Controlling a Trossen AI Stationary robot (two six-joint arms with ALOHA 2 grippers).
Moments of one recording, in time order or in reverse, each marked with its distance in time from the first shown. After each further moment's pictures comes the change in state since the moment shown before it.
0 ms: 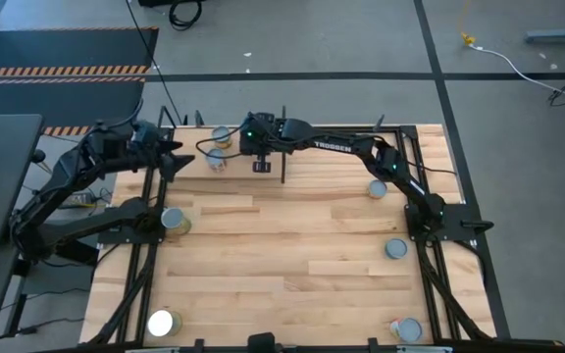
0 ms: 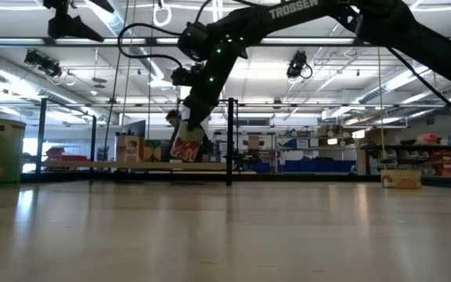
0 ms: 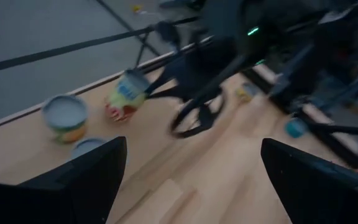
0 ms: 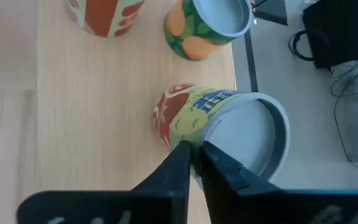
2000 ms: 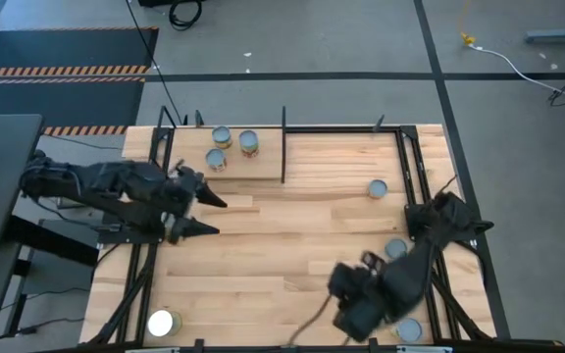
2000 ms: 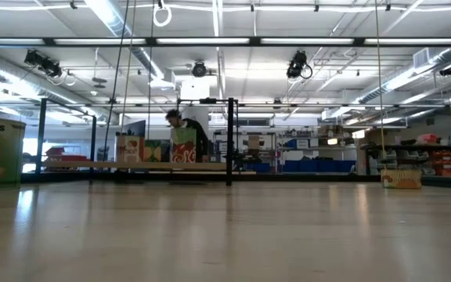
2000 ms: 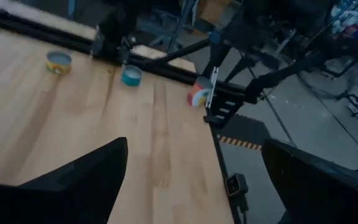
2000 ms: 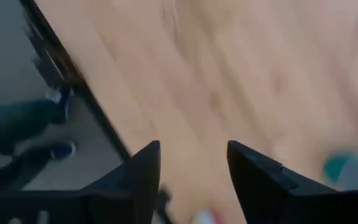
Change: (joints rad) left arm -0.871 0.230 -0.004 0.381 -0.120 -0.077; right arm 1.075 -0.385 -0.169 -0.752 -0.091 1.723
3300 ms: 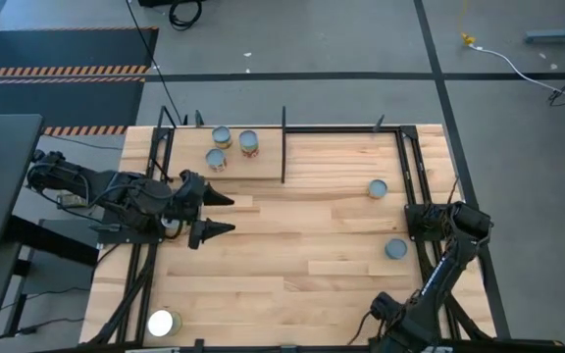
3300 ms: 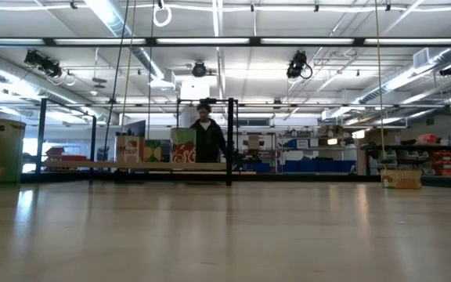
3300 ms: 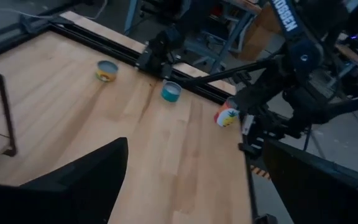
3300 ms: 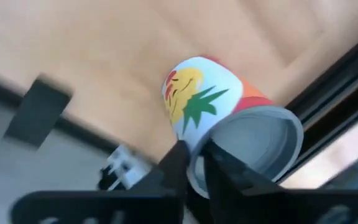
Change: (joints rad) left arm -0.137 0.077 0.000 0.059 -0.361 -0.118; right arm 0.219 0.003 -0.575 0.285 -0.440 0.513
